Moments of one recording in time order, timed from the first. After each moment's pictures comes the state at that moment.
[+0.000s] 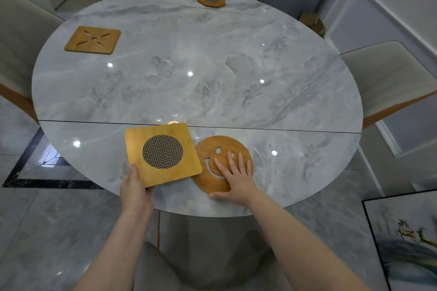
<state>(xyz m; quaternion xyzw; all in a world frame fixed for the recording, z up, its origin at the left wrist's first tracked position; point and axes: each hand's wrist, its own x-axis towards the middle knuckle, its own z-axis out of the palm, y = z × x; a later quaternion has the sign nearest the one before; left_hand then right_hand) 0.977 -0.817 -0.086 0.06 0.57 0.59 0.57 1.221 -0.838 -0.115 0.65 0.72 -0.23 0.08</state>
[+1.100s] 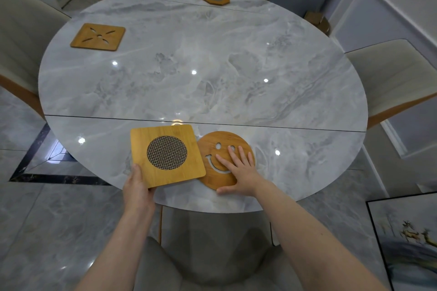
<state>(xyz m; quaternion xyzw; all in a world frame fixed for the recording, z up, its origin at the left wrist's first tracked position) 0.977 -0.832 -0.087 0.08 0.57 0.58 0.57 1.240 -0.826 -0.116 0.61 0.75 -0.23 0.09</state>
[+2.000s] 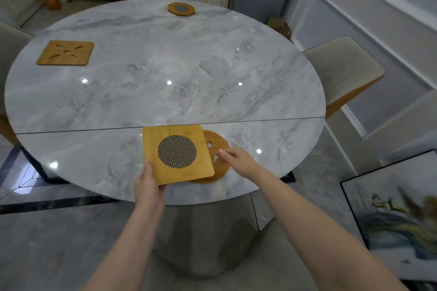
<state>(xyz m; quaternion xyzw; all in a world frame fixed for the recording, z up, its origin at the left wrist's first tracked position) 1.022 -0.850 -0.065 0.13 0.54 0.53 0.64 1.250 -0.860 -0.046 0.70 0.52 -0.43 -0.24</state>
